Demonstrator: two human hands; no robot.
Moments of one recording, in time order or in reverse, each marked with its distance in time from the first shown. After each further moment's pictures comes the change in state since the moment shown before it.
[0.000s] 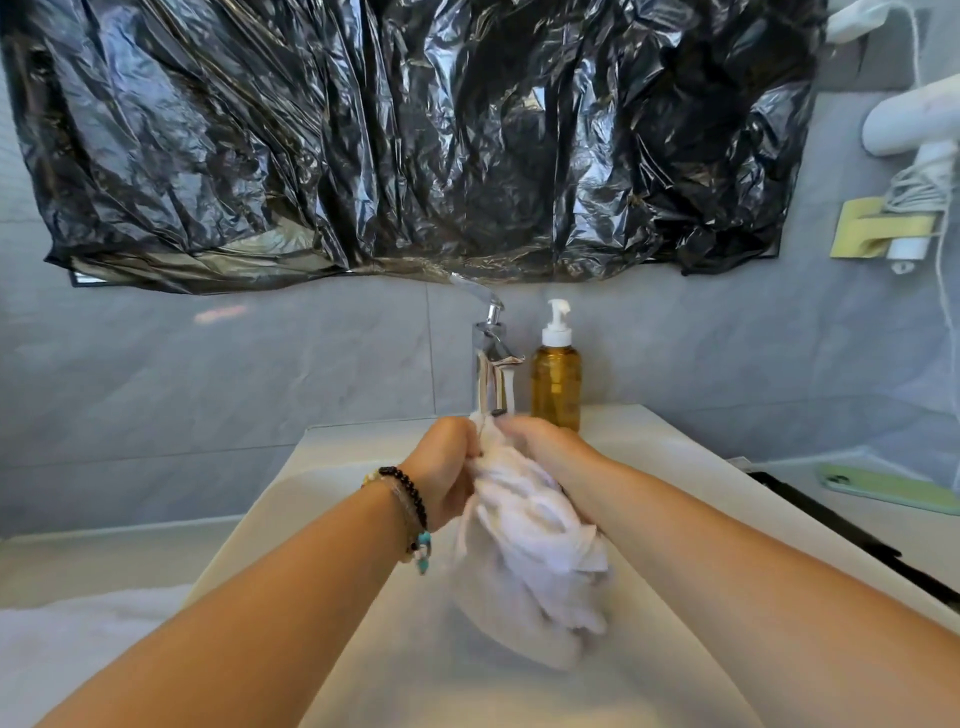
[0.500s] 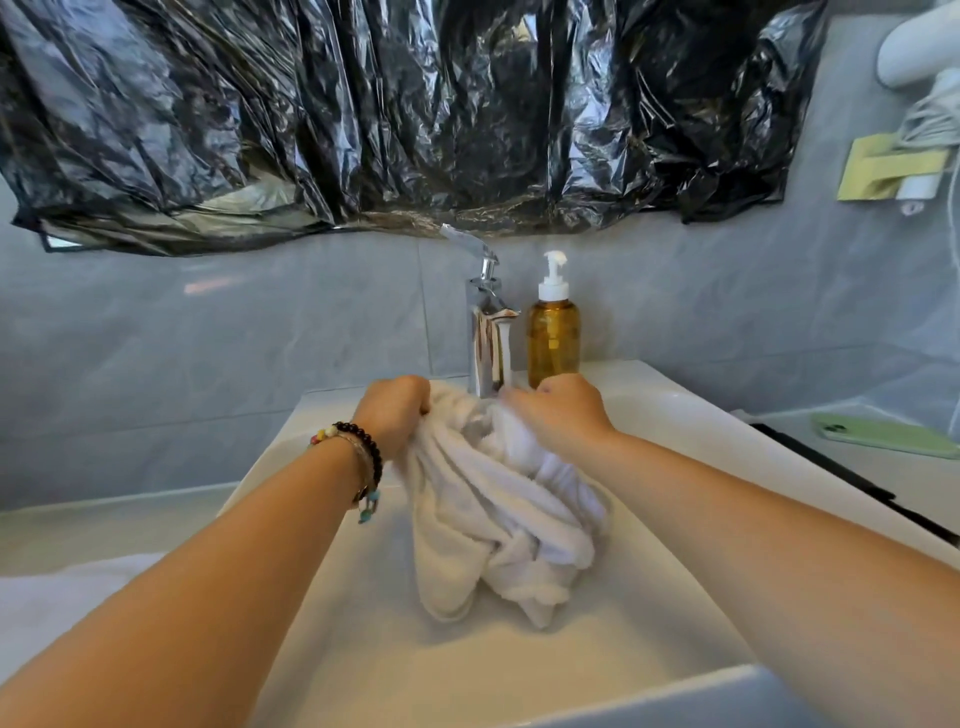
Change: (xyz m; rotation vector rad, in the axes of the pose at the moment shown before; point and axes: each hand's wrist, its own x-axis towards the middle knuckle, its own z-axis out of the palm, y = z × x) left_hand 0.016 0.001 -0.042 0.453 0.412 0.131; right_hand -0.035 -0.004 -0.006 -0.560 0.234 -0.323
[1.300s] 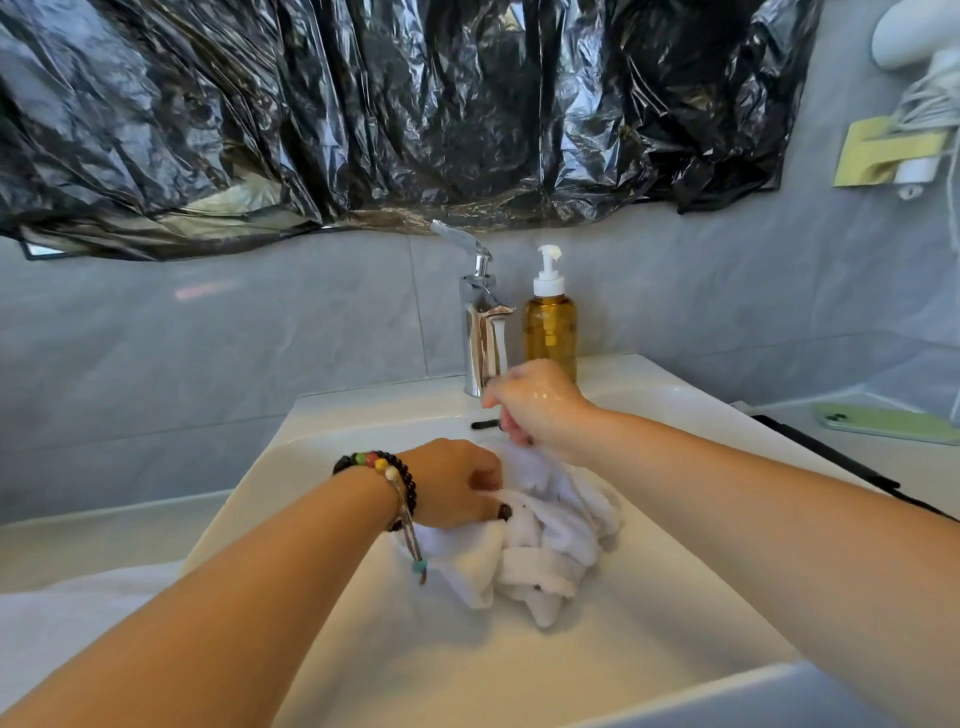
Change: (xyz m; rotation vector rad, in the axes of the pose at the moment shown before) left_hand -0.025 -0.011 0.026 0.936 -0.598 0.499; right_hand -0.006 -0.028 0.006 0.139 -0.175 0.082
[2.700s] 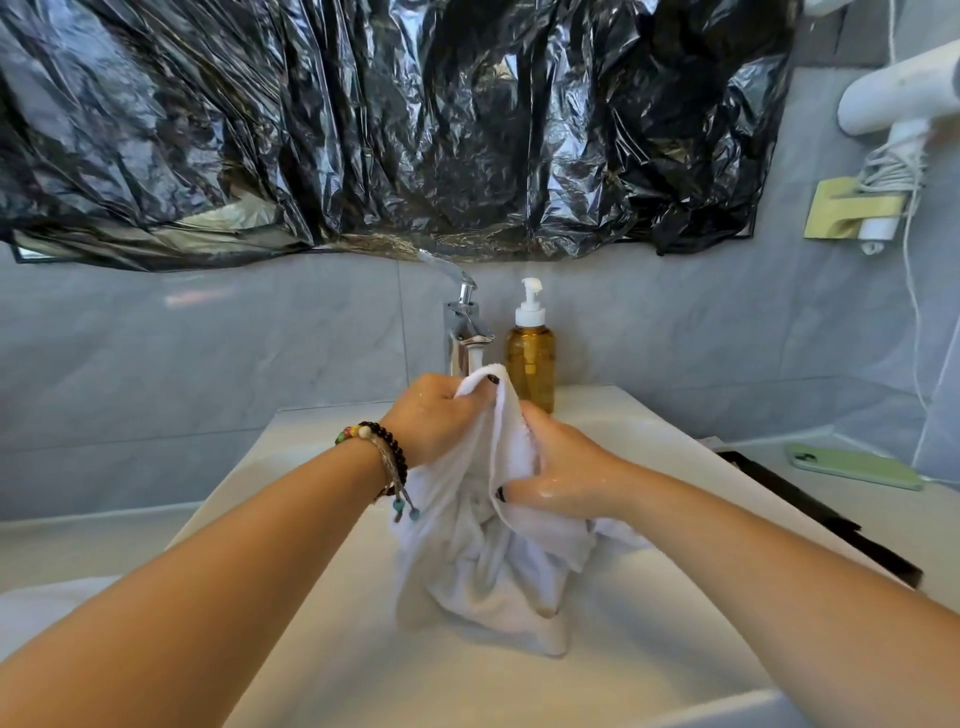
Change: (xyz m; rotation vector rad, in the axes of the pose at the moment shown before) left_hand 0.026 0.016 -0.037 -0.688 0.590 -0.124; right_hand -0.010 0.048 -0.050 -0.348 -0.268 -0.417
